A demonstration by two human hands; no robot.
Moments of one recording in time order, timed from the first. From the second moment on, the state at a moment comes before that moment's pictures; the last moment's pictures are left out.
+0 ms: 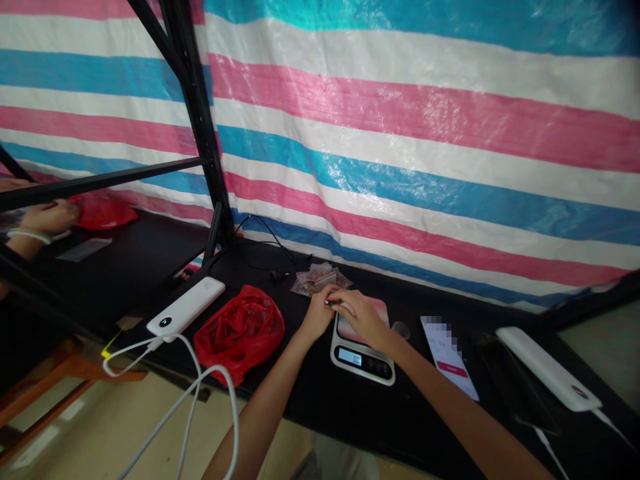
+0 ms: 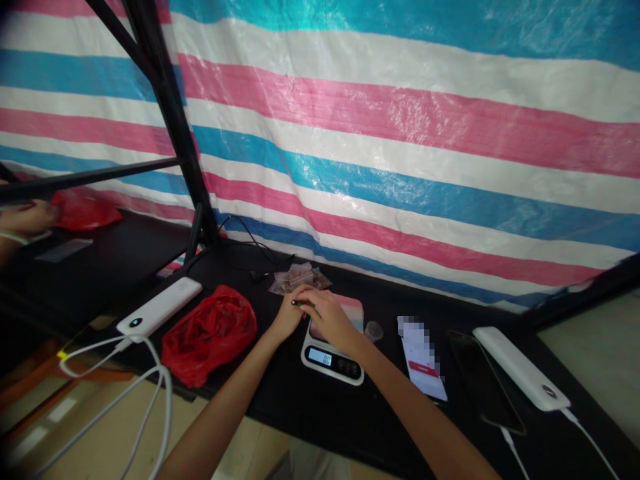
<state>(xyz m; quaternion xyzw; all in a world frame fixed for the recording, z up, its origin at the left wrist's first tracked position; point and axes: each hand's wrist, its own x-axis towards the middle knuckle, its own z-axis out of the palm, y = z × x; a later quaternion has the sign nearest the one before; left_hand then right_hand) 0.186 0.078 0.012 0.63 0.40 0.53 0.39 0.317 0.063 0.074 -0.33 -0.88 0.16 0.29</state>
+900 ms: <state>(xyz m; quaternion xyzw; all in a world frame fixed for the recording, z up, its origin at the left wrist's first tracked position) 0.191 0.077 0.013 0.65 0.42 0.48 0.42 0.344 0.070 0.080 -0.38 -0.88 -0.13 0.25</state>
